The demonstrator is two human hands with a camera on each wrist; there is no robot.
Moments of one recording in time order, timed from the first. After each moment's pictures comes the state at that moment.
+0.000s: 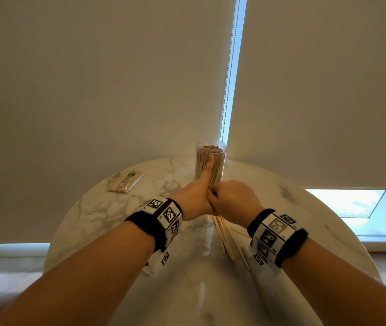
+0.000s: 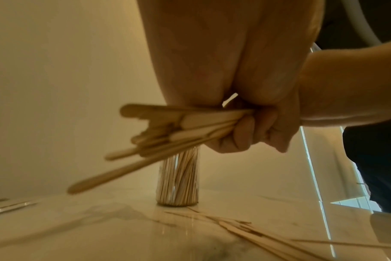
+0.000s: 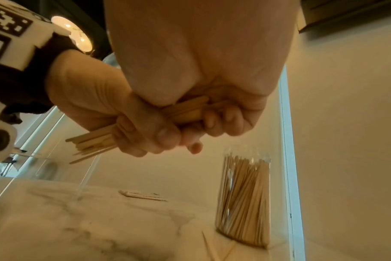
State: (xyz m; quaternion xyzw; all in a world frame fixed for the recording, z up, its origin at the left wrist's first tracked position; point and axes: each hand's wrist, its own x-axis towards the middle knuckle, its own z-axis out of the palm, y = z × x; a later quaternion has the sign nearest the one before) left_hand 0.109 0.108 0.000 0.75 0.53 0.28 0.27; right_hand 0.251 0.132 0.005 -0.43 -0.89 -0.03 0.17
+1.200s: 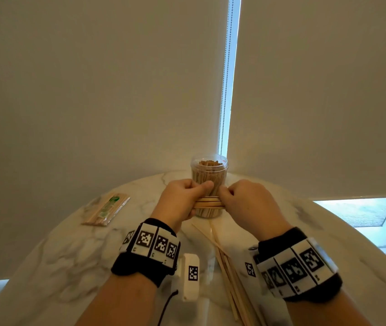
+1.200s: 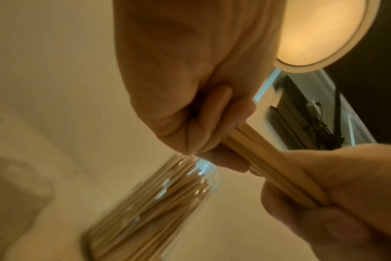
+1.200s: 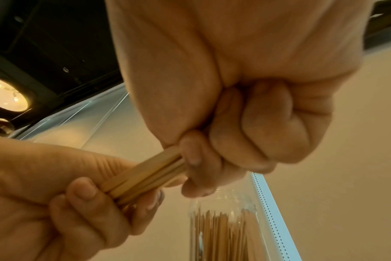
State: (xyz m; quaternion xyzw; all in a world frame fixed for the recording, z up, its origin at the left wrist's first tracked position) left_hand 0.089 0.186 -0.001 0.51 0.54 0.54 0.40; right_hand 0.254 0.200 0.017 -0.57 -0.77 0.06 0.28
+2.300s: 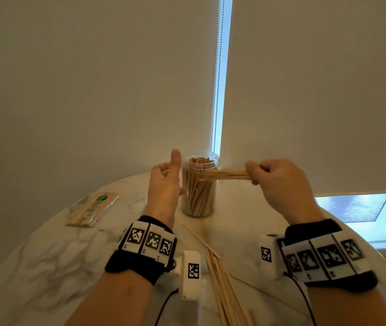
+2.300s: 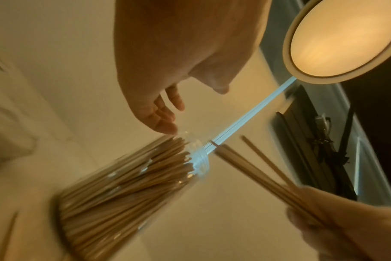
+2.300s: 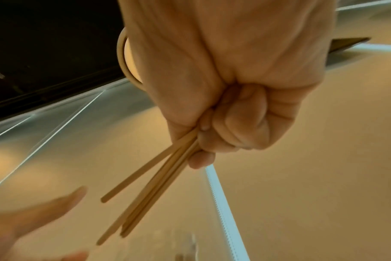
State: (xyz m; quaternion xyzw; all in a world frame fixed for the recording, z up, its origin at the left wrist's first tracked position) left_hand 0.103 0.212 0.005 0.37 0.53 0.68 0.35; right_hand 0.315 0.218 0.041 -0.56 -0.70 0.11 0.43
